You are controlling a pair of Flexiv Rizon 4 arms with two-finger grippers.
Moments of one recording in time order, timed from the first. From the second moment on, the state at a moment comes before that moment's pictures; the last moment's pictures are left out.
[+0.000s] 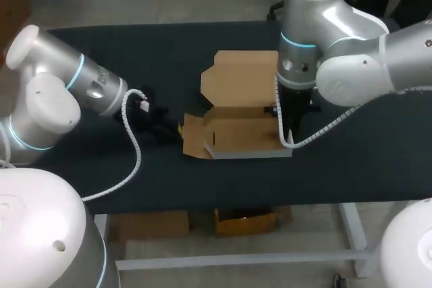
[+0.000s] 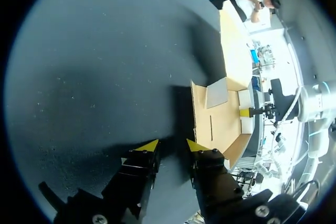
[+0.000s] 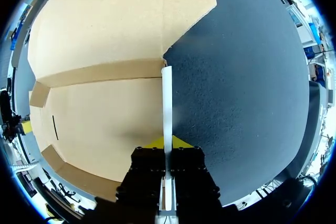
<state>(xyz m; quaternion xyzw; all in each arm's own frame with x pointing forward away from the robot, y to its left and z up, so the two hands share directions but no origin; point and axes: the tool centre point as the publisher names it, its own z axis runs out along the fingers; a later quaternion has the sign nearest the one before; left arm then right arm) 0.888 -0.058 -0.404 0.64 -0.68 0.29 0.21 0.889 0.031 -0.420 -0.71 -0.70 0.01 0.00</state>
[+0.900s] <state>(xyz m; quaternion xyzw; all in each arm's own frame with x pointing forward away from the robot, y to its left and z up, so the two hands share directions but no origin) 0.886 -0.099 -0.381 0.59 -0.70 0.32 0.24 0.889 0.031 -0.420 -0.71 -0.70 0.01 0.00</state>
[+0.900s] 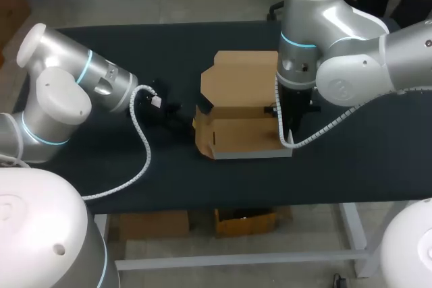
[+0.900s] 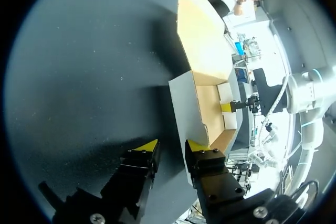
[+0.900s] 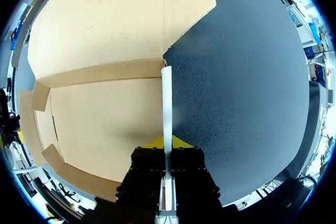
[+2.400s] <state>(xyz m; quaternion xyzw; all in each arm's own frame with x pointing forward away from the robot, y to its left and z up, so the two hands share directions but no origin) 0.887 -0.154 -0.367 0.59 -0.73 0.27 0.22 0.889 0.031 -0.420 -0.71 -0.70 0.01 0.00</state>
